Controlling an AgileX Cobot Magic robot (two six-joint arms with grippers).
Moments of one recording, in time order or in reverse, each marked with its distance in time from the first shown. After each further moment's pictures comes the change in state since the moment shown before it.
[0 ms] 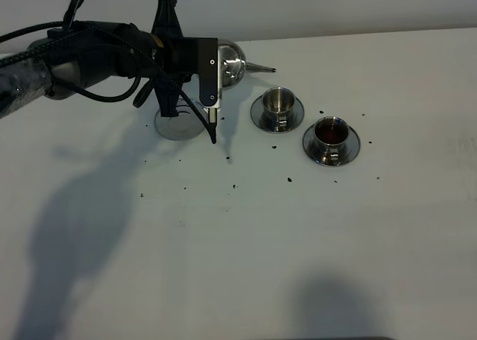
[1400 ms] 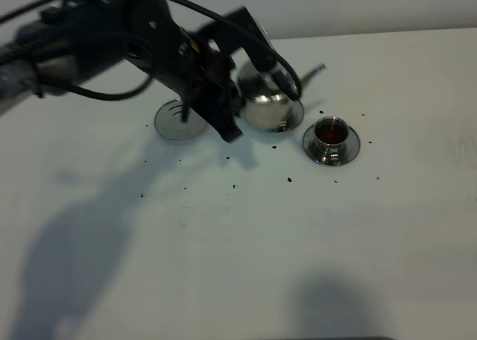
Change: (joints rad) left arm -0.168 -0.200 -0.001 -0.077 0.489 -0.721; right arm 0.000 0.000 0.000 0.000 0.000 0.000
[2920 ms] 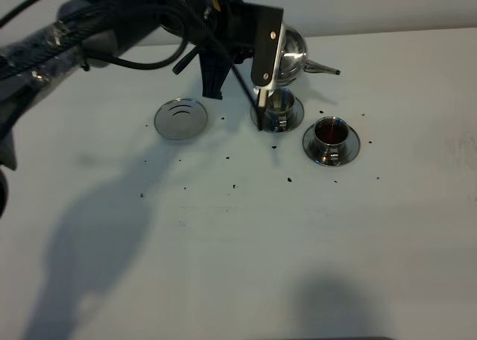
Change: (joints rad) left arm -0.011 0.172 -0.295 0.128 -0.023 0.586; right arm 0.000 0.000 0.000 0.000 0.000 0.000
